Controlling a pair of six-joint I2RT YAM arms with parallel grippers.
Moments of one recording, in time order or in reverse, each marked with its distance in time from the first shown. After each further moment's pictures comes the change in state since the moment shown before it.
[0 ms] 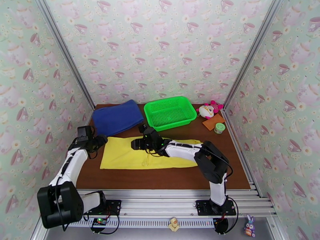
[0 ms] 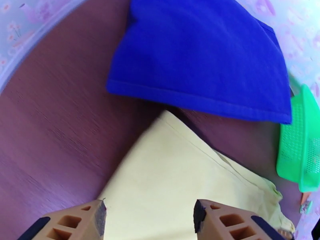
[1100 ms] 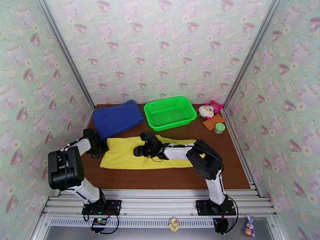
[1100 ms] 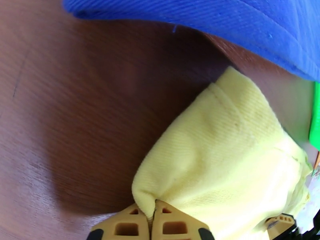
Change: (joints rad) left arm 0.039 0.339 0.032 0.000 0.245 0.151; right arm -0.019 0.048 -0.097 0.011 -0.035 0.027
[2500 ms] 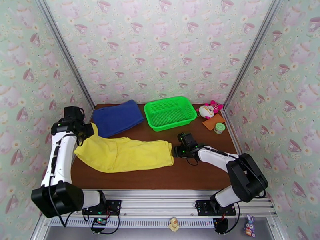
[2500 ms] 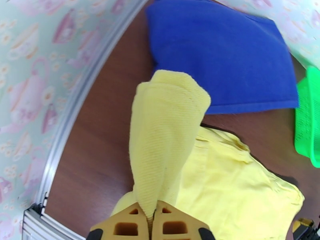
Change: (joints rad) left arm -0.064 -0.306 0.530 -0.591 -0.341 0.106; right arm -0.370 -0.494 -0.411 -0.371 0.130 -0.291
